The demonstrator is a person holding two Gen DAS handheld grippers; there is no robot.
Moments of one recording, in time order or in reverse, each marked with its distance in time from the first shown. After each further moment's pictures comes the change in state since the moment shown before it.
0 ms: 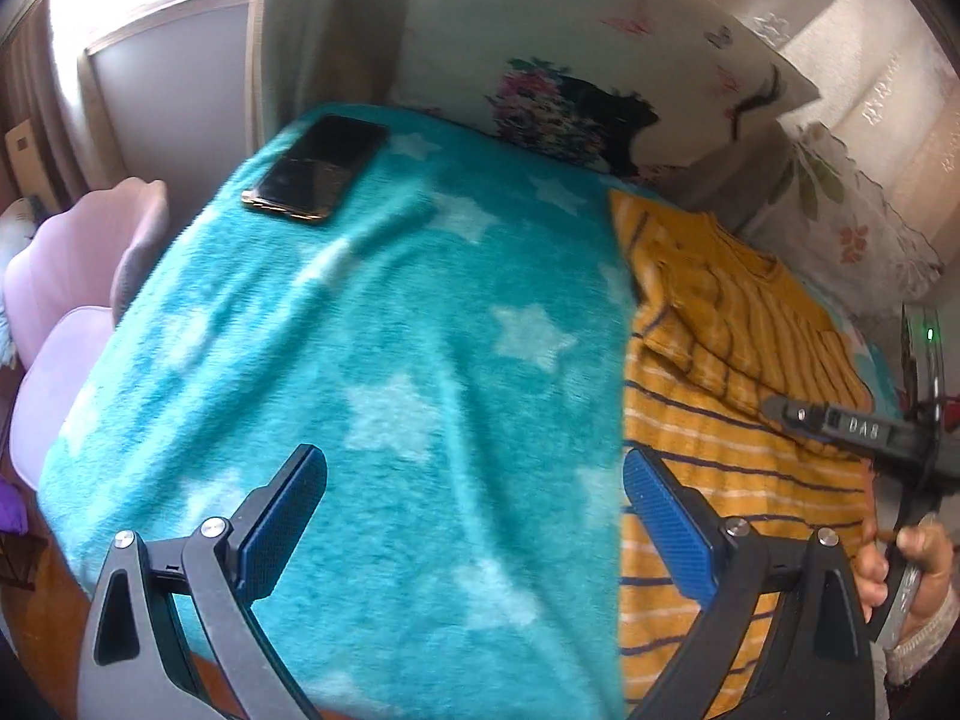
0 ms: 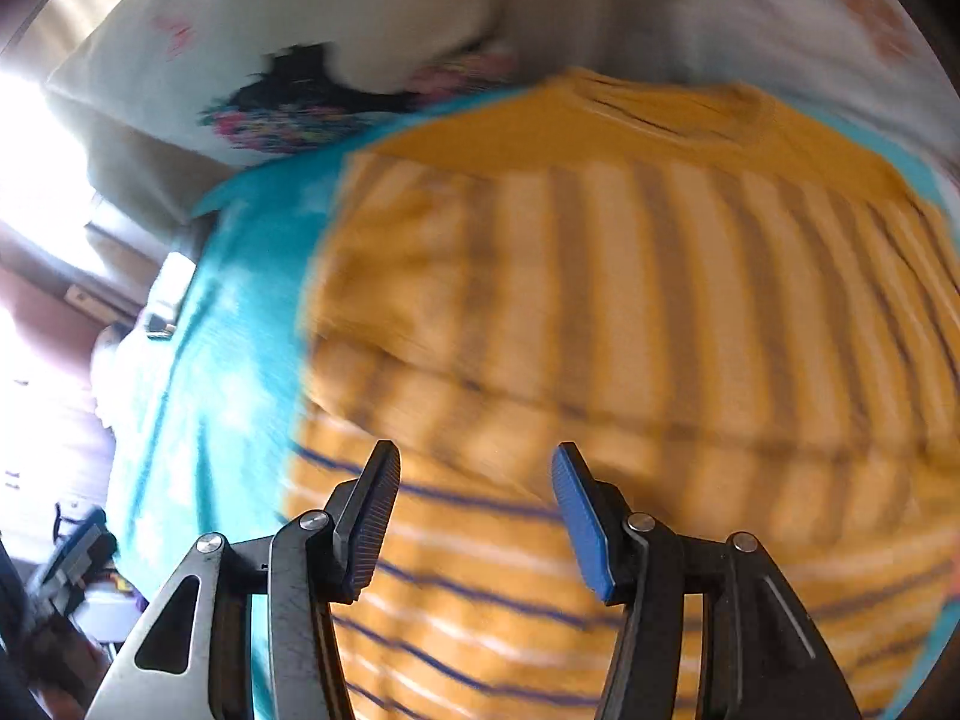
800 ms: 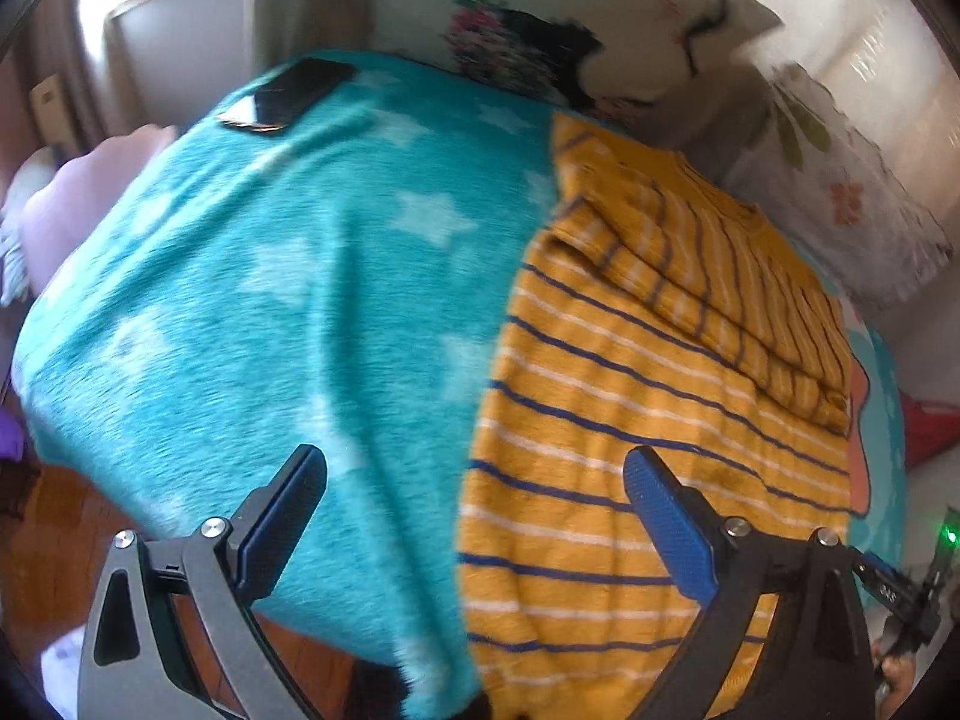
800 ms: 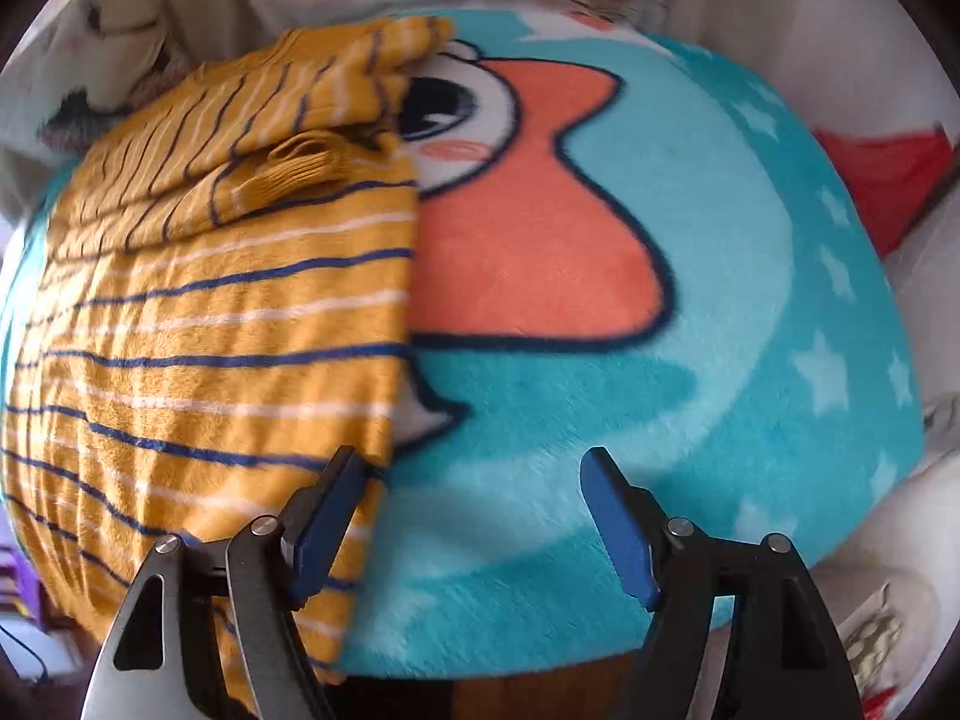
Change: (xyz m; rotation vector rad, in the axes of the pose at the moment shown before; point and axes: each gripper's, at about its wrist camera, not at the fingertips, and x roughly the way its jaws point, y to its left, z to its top) left arm -0.011 -0.070 -0.060 -0.098 0.058 0.081; right arm -0.127 -0.255 -0.161 0.105 -0.027 -0.351
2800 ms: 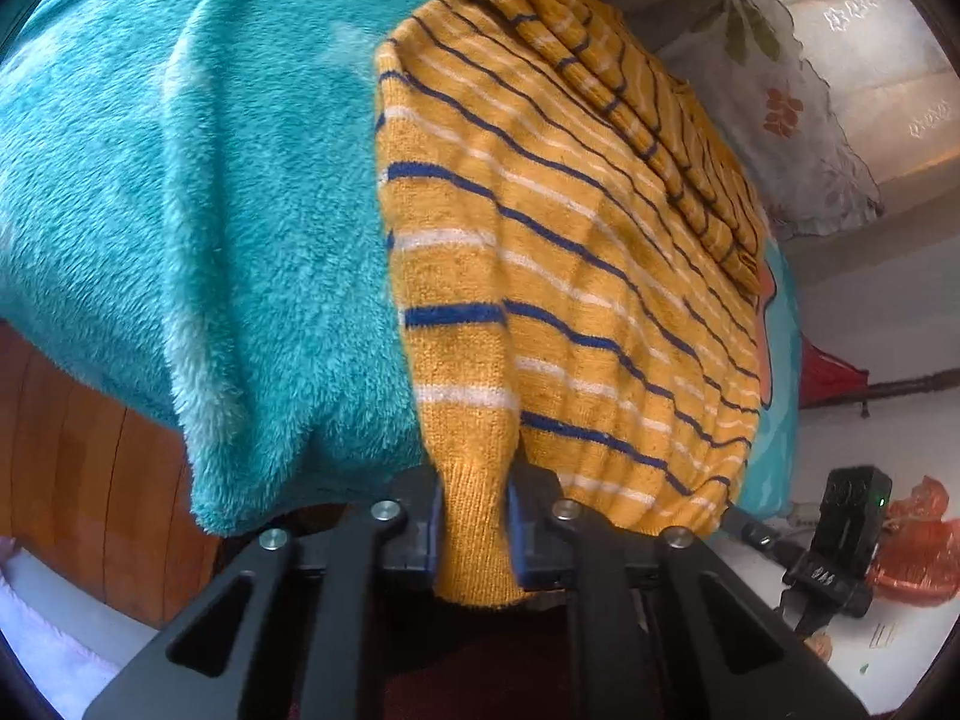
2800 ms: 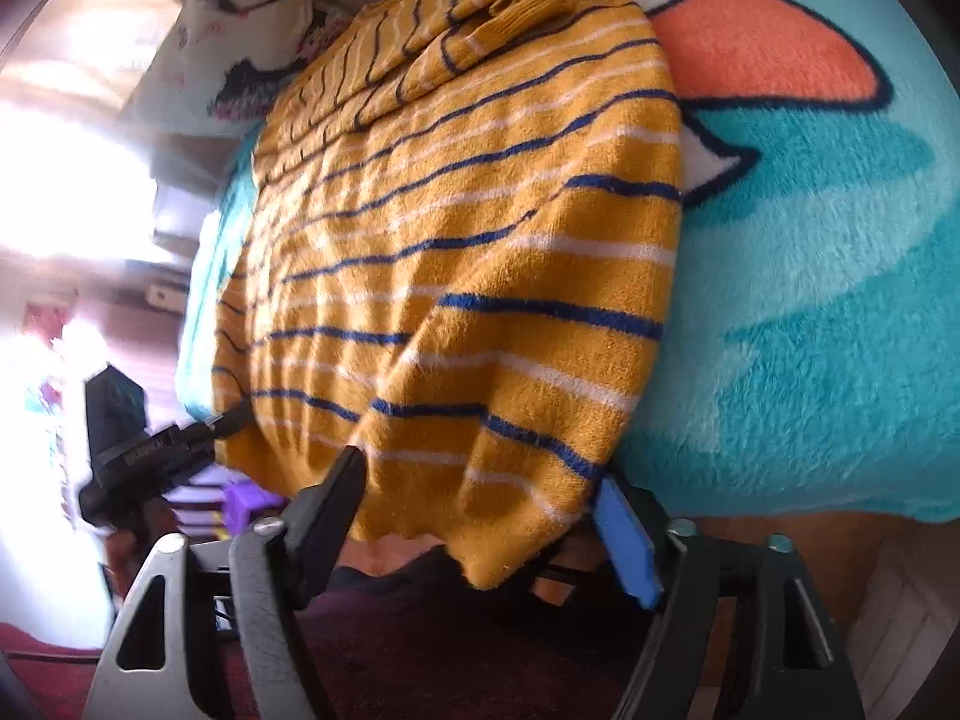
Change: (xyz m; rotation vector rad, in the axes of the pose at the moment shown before) left arm 0.028 -0.026 -0.098 -0.108 0.306 -0.324; right arm -0.004 0.049 -0.069 0.029 0.195 0.585
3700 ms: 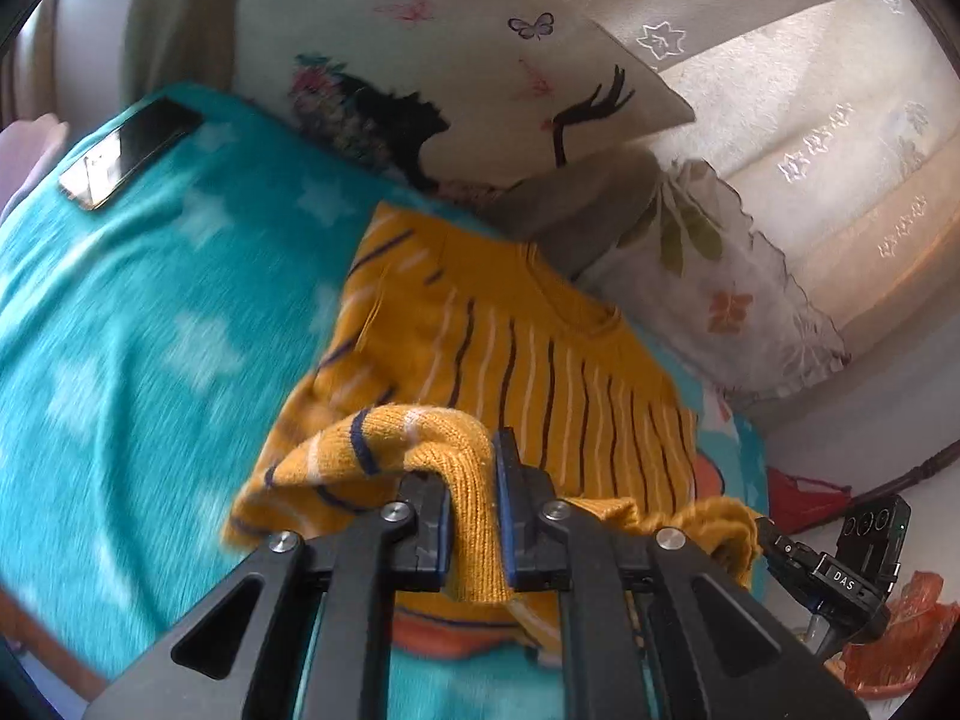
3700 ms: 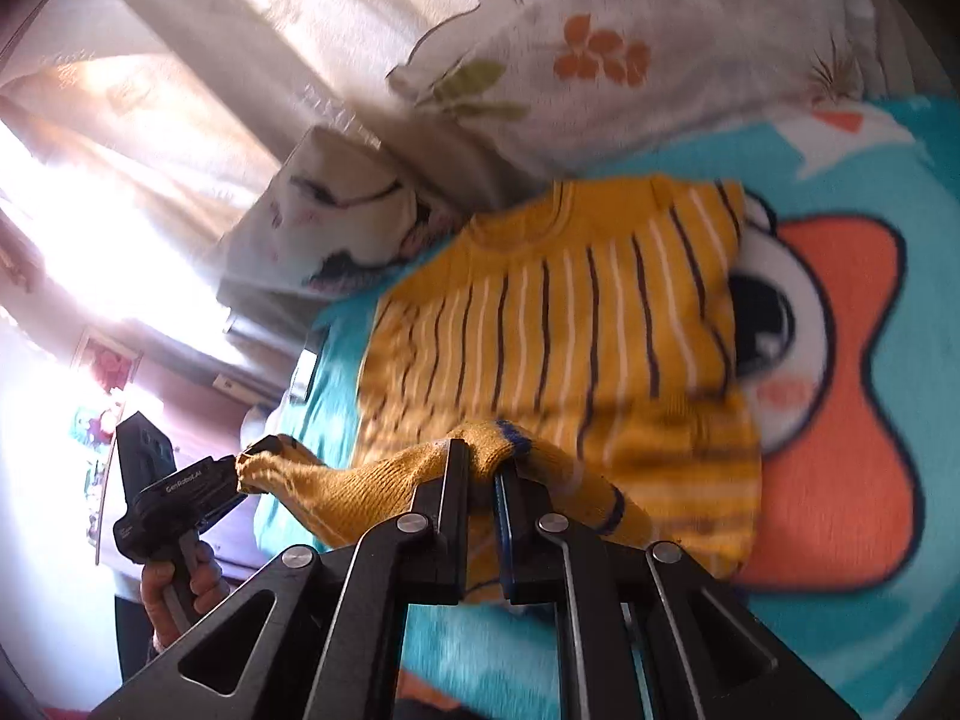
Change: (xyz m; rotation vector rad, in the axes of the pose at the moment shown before) left arm -0.039 -0.097 0.190 0.080 -0.314 -0.008; right arm -0.066 0.039 0.180 -0.073 -0.296 0.163
